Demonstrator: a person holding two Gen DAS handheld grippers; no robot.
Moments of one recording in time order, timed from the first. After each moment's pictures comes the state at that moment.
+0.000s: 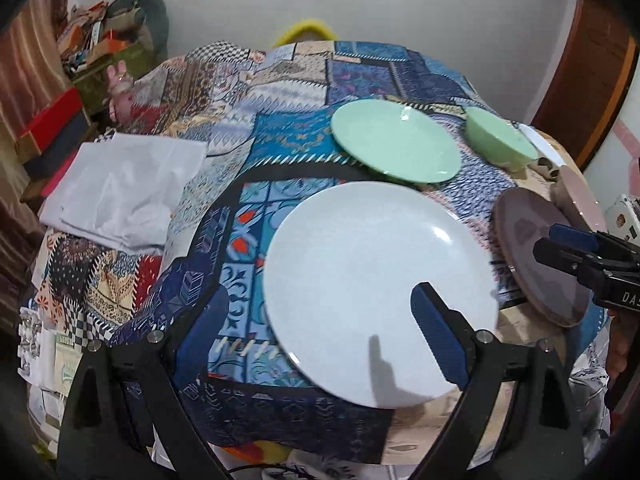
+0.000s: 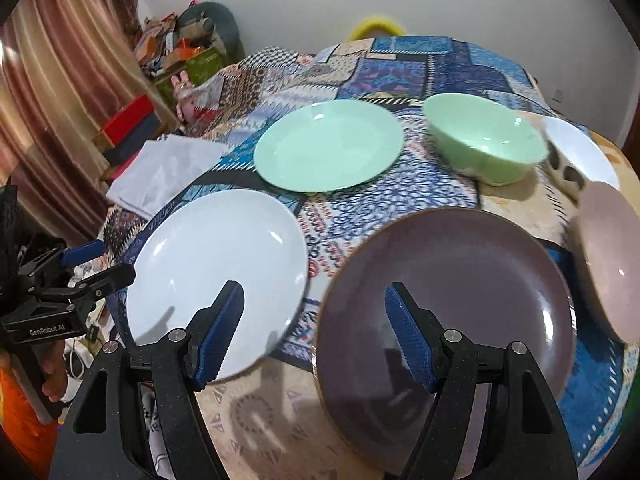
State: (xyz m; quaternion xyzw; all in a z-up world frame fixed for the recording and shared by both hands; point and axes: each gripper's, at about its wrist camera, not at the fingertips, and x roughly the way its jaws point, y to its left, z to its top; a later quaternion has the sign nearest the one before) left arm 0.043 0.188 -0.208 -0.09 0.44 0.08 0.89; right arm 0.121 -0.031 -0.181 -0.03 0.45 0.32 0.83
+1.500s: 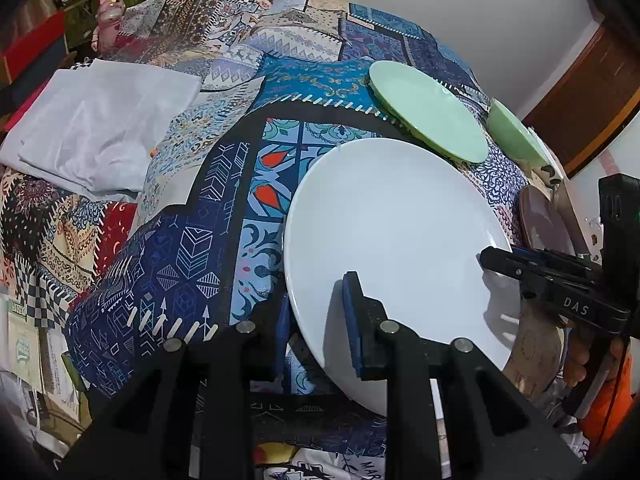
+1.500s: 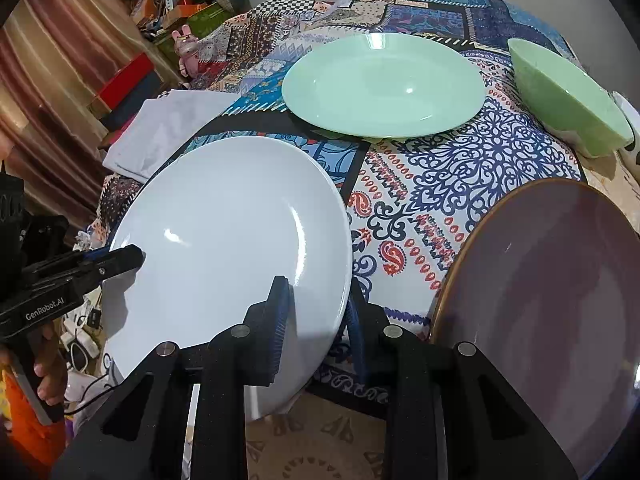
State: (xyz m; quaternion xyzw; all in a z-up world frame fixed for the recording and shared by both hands) left arm 0.049 0.249 -0.258 -0.19 0.49 0.03 0.85; right arm 0.131 0.026 -0.222 -0.05 0.52 0.33 0.79
